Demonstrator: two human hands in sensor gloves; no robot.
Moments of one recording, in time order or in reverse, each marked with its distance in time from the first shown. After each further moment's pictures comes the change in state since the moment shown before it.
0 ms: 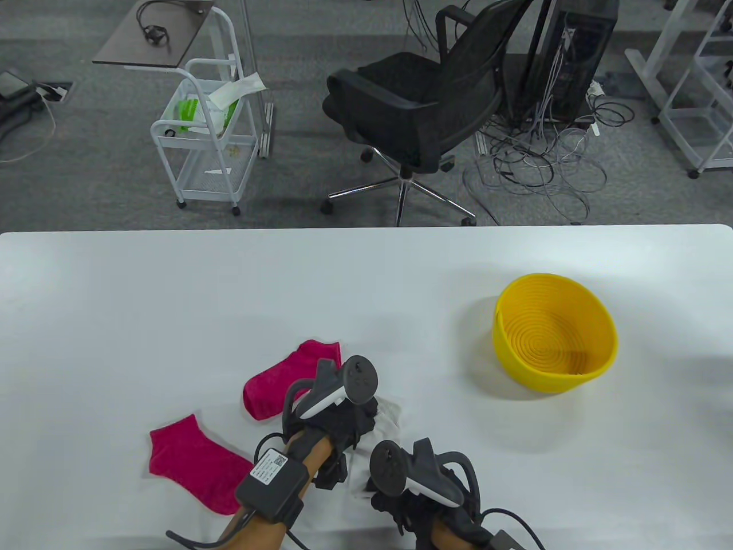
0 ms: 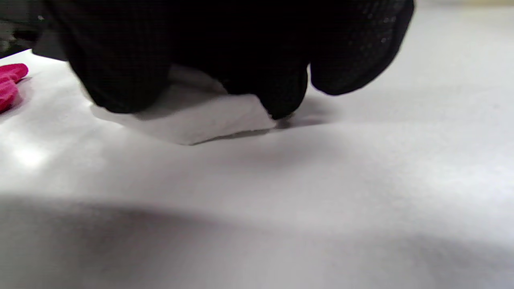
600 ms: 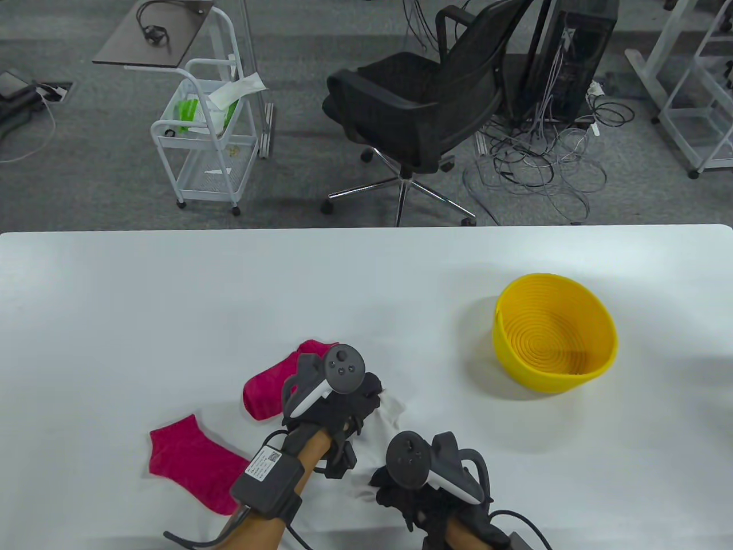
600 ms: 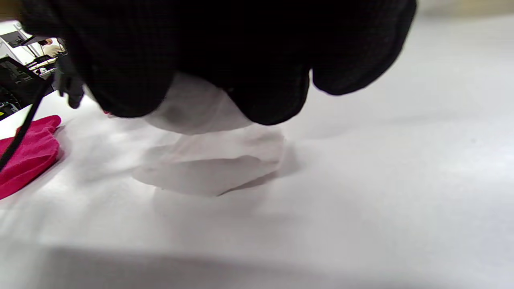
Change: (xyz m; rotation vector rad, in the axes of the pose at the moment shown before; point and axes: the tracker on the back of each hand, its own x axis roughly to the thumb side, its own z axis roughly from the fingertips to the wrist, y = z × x) left_hand -0.005 0.018 0.002 0.135 -0.011 0.172; right_hand -0.012 -0.025 0.015 -0.027 -0.031 -0.125
